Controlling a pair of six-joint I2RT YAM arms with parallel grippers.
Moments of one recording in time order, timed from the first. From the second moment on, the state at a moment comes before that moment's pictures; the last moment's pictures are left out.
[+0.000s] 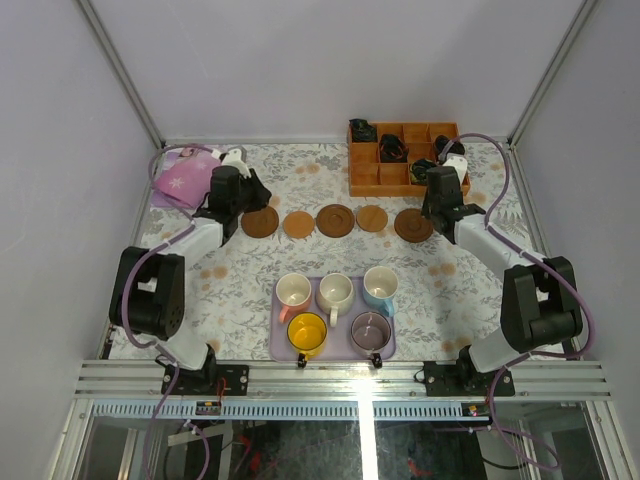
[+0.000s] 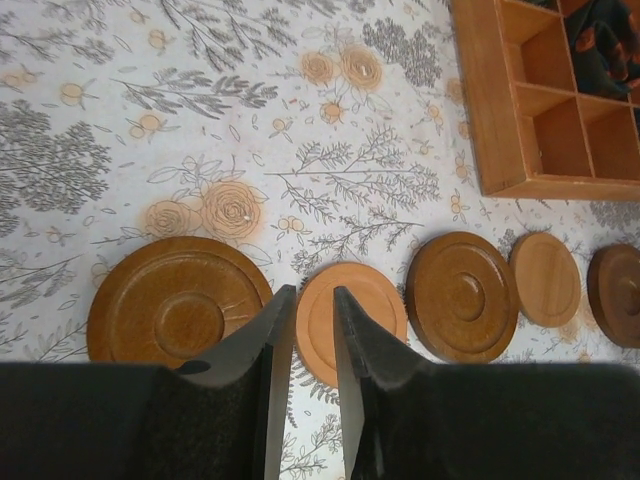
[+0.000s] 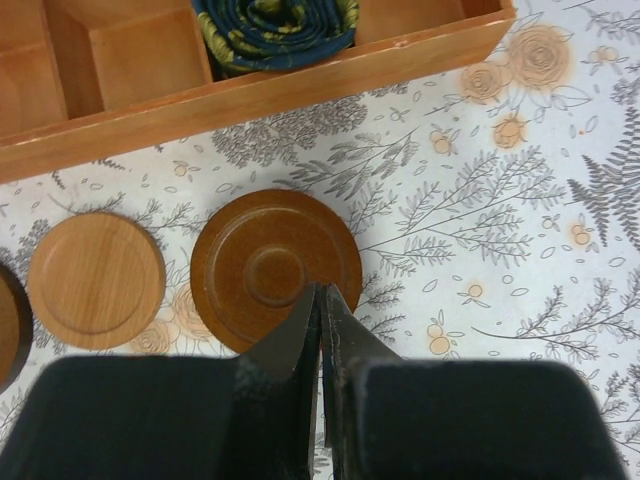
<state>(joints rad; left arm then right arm) -0.16 1.59 0.95 0.21 0.11 -0.41 0.25 1.54 1.00 -0.17 0.36 0.32</state>
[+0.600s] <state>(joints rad) -0.26 1.77 1.14 0.05 0.32 -0.40 0.23 1.58 1.22 -0.36 0.27 0.38</state>
